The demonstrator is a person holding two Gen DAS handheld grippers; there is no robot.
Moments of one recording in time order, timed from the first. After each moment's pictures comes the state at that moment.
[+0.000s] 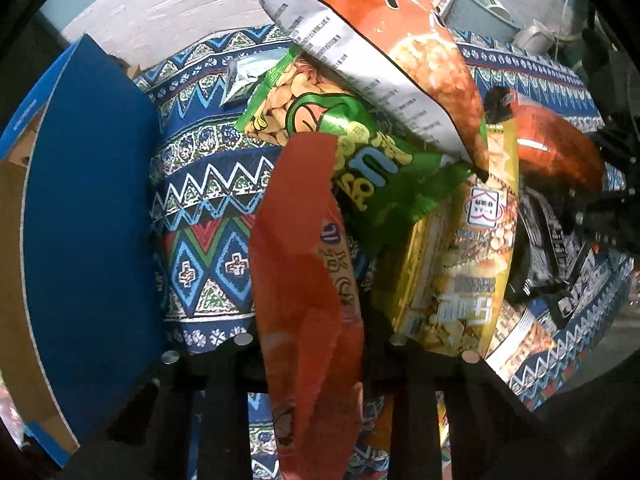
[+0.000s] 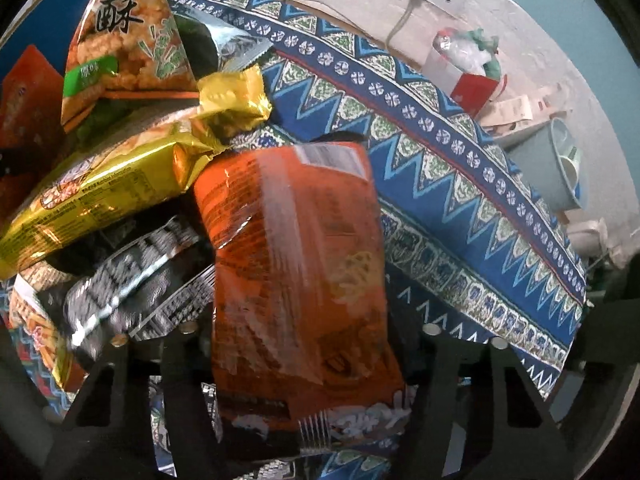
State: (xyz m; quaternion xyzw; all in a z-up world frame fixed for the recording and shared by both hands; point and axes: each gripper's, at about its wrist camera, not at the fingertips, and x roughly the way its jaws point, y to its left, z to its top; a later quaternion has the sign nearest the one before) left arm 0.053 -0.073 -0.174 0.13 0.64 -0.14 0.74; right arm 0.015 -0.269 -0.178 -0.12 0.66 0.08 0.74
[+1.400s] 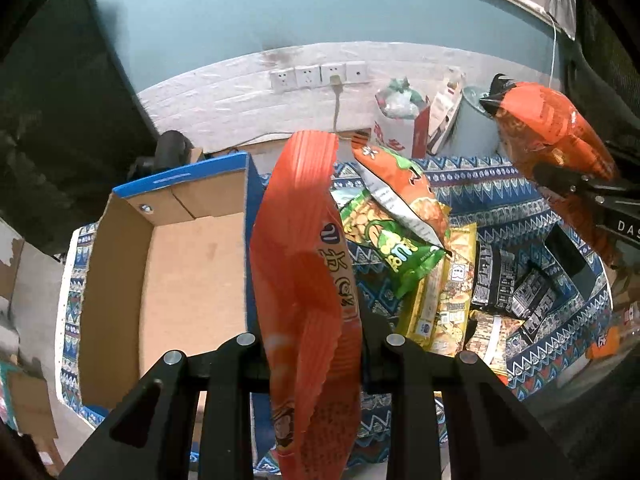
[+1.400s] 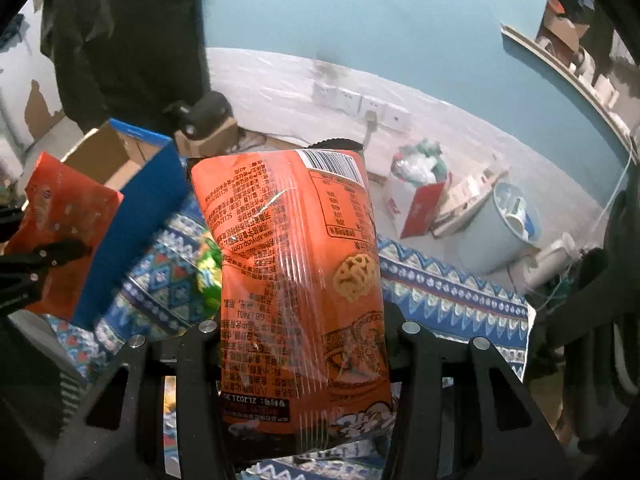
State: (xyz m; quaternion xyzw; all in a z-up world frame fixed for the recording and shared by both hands) left arm 0.004 -0.009 -0.036 0.10 0.49 -0.12 0.86; right arm 0.014 -0.205 0.002 -0.04 0.50 0.04 0.87
